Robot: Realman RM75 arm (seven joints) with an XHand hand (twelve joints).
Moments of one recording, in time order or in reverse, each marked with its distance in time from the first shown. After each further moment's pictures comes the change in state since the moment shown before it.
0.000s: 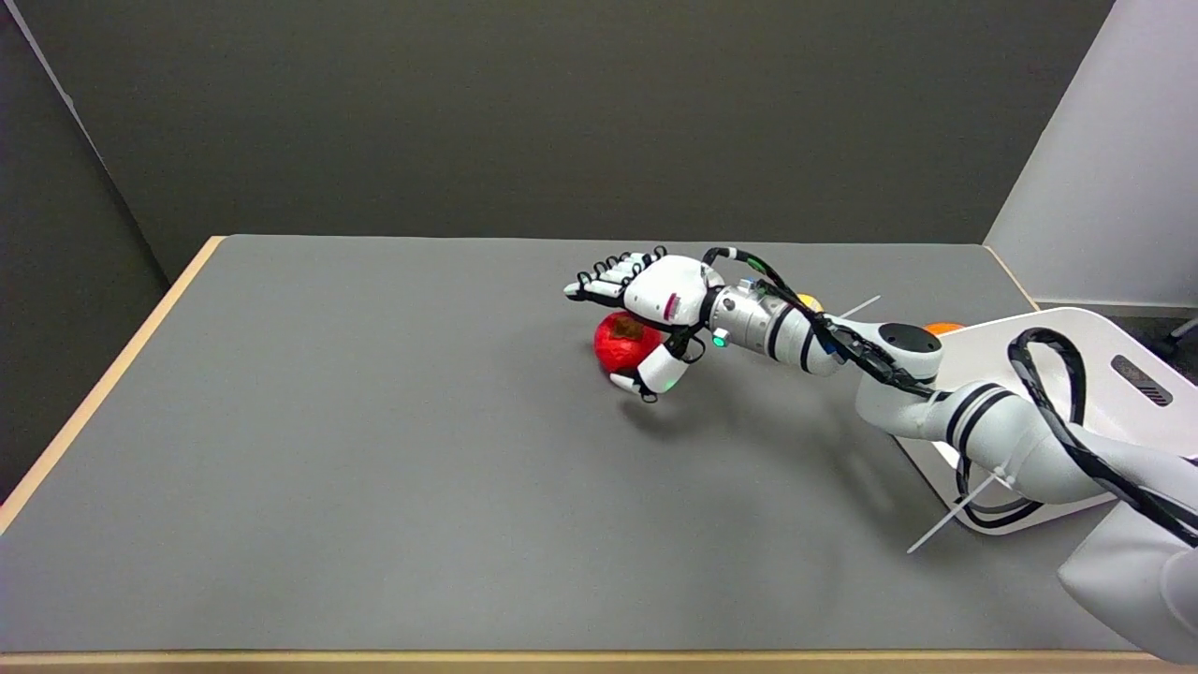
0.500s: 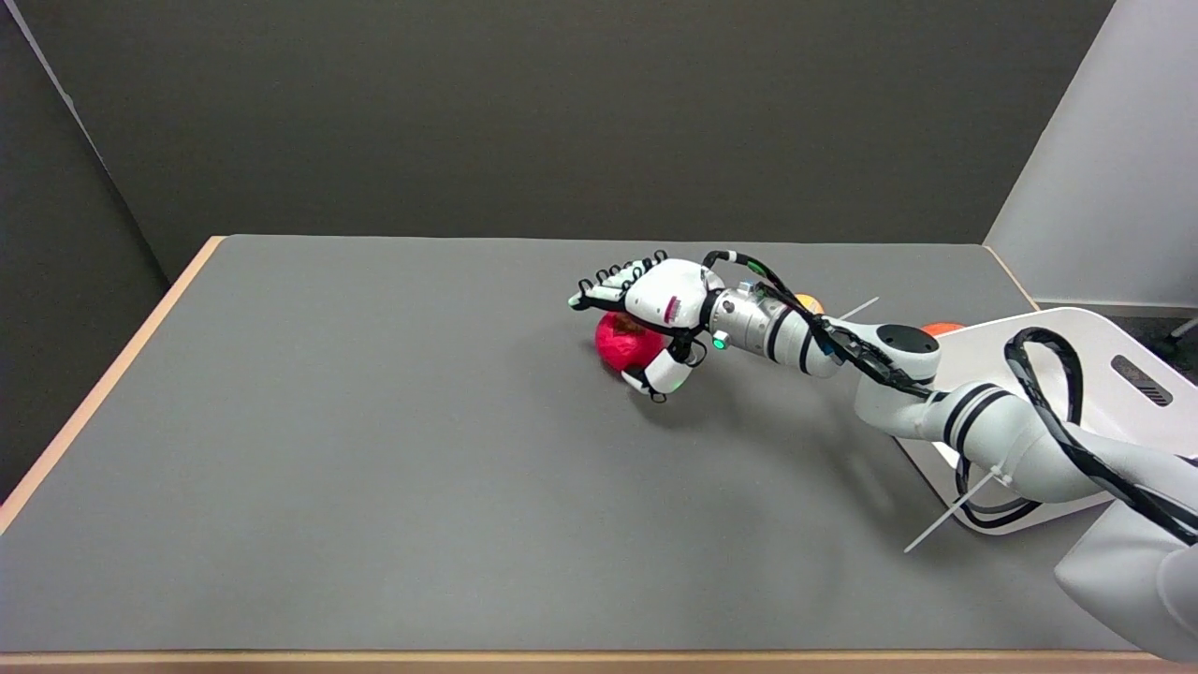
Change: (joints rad) arm 0.007 -0.006 -0.008 -0.023 -0.002 0.002 0.000
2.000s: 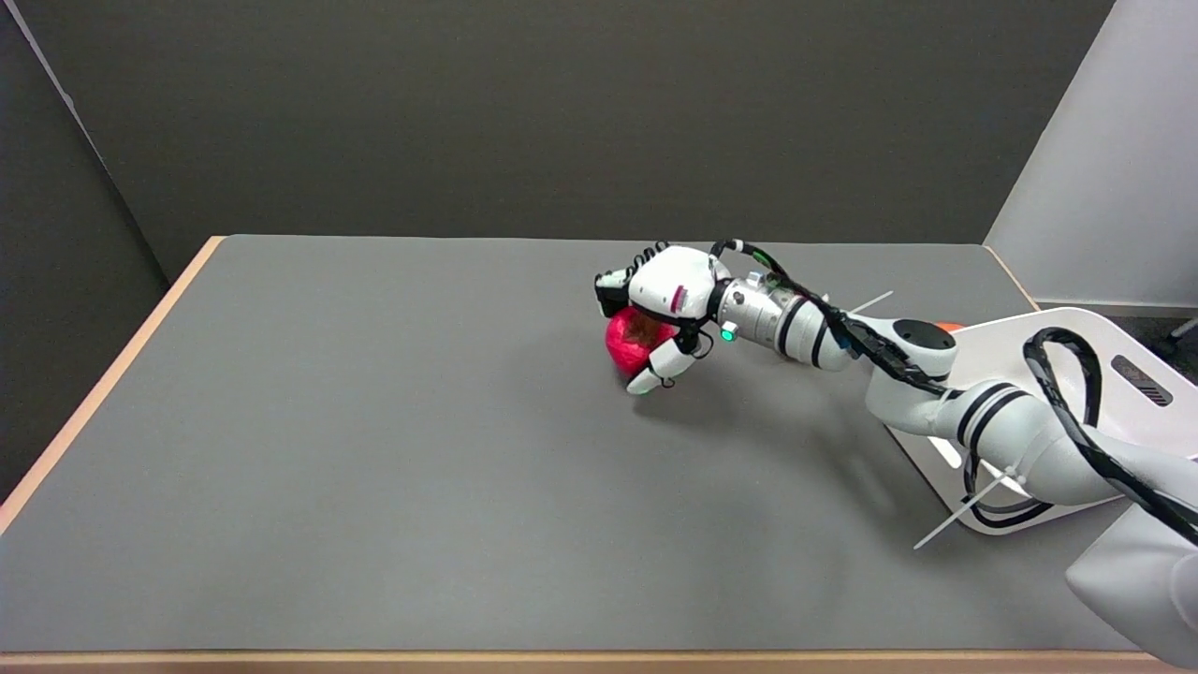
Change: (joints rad) arm -0.027 0.022 0.060 0.046 0.006 0.055 -0.005
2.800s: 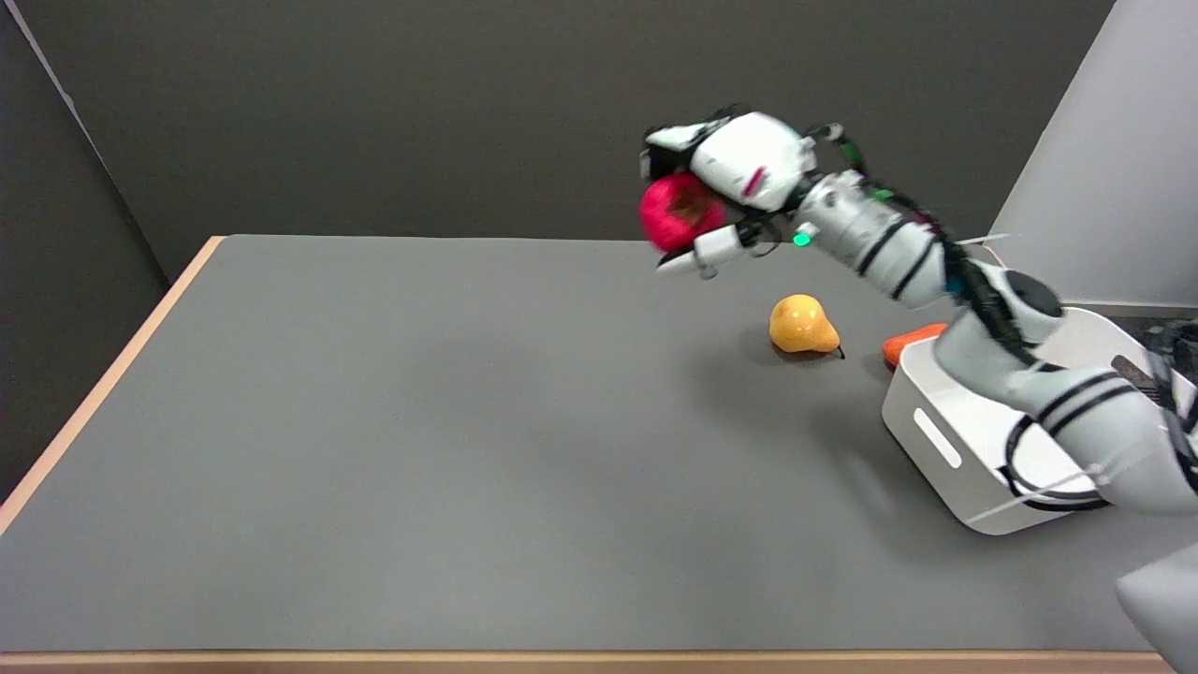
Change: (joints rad) arm -0.149 0.083 0.380 0.320 0.029 0.035 -0.003
